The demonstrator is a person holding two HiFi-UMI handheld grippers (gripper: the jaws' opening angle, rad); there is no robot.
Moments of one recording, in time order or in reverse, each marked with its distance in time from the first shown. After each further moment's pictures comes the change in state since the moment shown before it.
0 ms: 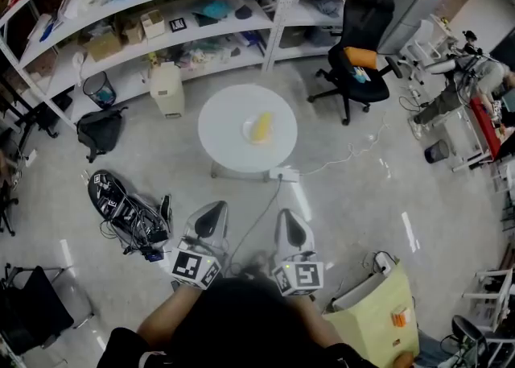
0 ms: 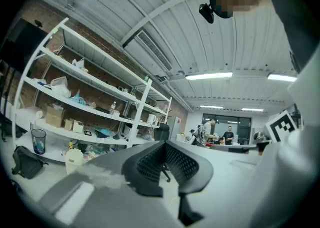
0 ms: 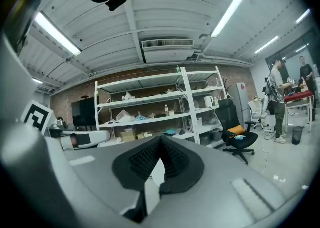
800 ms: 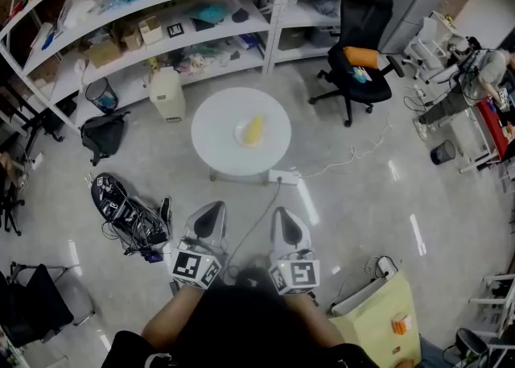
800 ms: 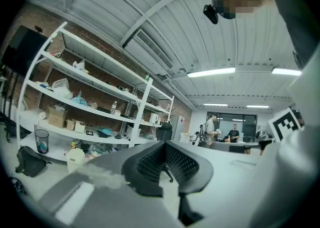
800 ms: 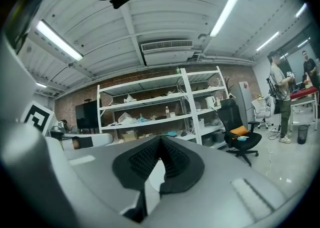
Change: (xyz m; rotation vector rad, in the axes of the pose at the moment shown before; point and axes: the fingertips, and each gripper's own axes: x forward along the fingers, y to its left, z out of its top) left arm 0.038 -0.042 -0.012 0.007 0.003 0.060; right arm -0.004 -0.052 0.013 0.008 -0.020 0.049
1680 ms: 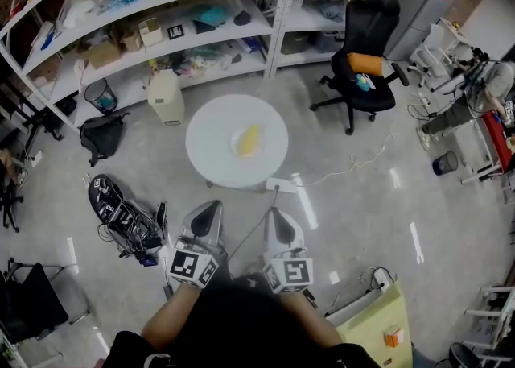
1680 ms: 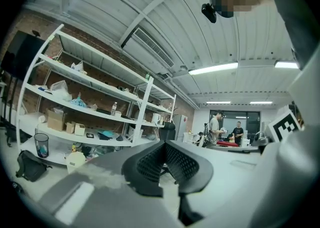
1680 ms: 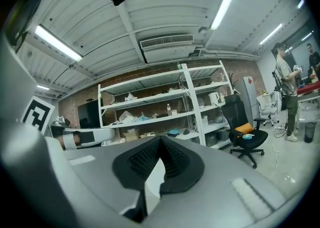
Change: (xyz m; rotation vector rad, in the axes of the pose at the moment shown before) left arm 0.060 0.012 0.001 0.033 0.003 0.032; right arm 0.054 -0.035 -0.010 0.014 0.034 0.050
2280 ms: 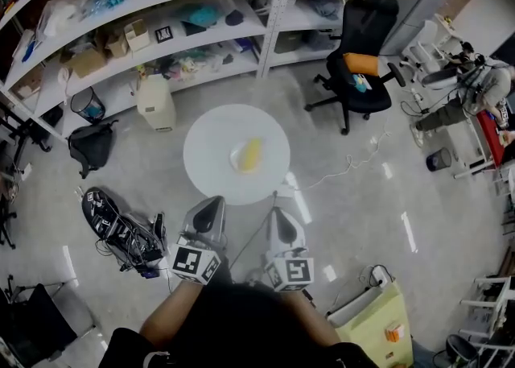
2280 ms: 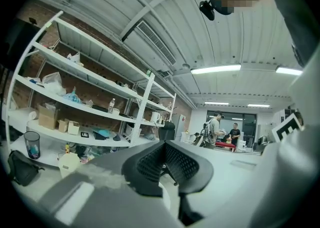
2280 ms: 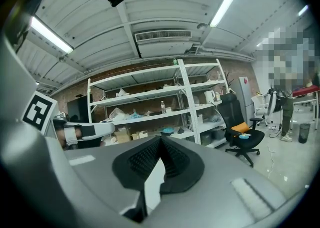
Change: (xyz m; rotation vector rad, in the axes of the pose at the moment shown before) left arm 0.078 0.078 0.017 -0.024 0.018 -0.058; right arm 0.096 -0.008 0.001 0.001 0.021 -0.090
